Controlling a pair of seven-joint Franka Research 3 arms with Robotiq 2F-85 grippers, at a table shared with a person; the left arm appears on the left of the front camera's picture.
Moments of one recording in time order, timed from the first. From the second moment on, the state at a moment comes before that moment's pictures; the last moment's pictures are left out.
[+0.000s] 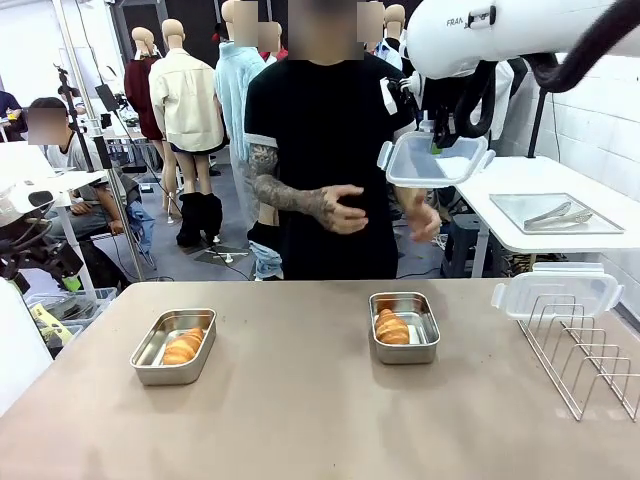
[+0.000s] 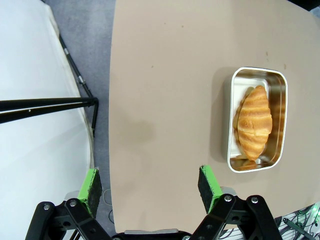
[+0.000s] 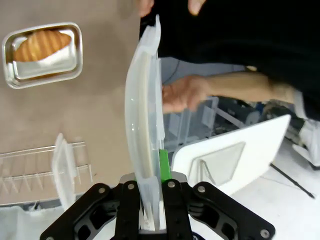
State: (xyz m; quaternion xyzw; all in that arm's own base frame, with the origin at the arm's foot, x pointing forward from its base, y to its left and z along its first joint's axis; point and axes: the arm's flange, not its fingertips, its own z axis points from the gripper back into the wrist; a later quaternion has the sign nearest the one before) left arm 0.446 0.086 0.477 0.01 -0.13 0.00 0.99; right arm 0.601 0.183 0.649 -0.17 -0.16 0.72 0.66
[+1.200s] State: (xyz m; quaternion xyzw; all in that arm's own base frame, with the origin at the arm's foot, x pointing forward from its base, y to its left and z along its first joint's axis) left arm 0.446 0.086 0.477 0.01 -0.13 0.00 0.99; right arm 0.605 0.184 0.652 -0.16 -0.15 0.72 0.66
